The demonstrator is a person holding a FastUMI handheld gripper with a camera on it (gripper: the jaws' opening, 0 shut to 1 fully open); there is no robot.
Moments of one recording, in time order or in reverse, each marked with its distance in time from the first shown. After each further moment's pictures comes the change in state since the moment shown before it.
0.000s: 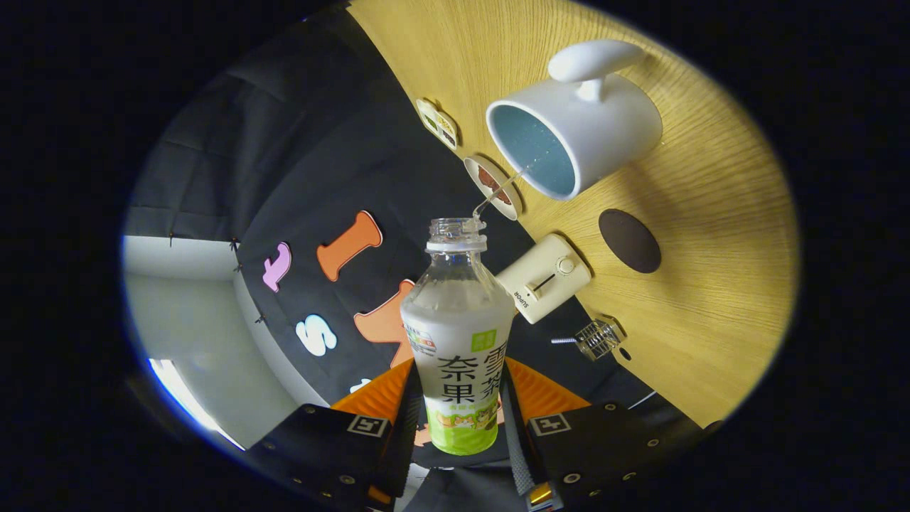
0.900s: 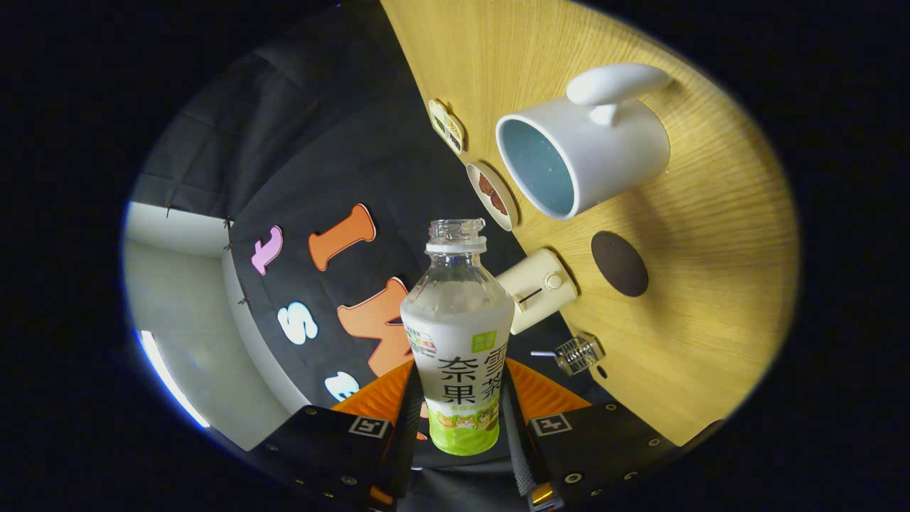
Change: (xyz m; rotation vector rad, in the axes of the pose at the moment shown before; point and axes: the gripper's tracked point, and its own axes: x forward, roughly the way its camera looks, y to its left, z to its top) arm -0.001 -0.019 0.010 -0.176 -0.031 -0.065
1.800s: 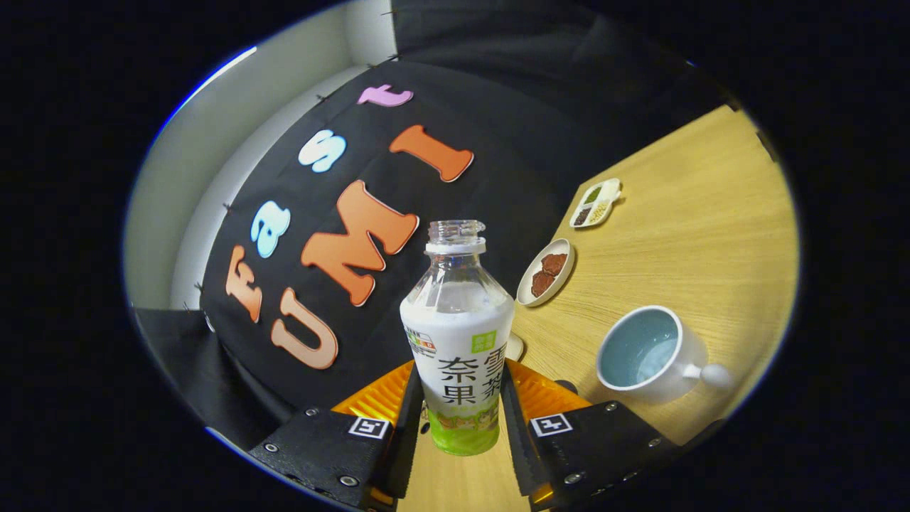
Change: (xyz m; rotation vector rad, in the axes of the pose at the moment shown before) arm 0.016 0.018 0.009 -1.149 -0.016 -0.049
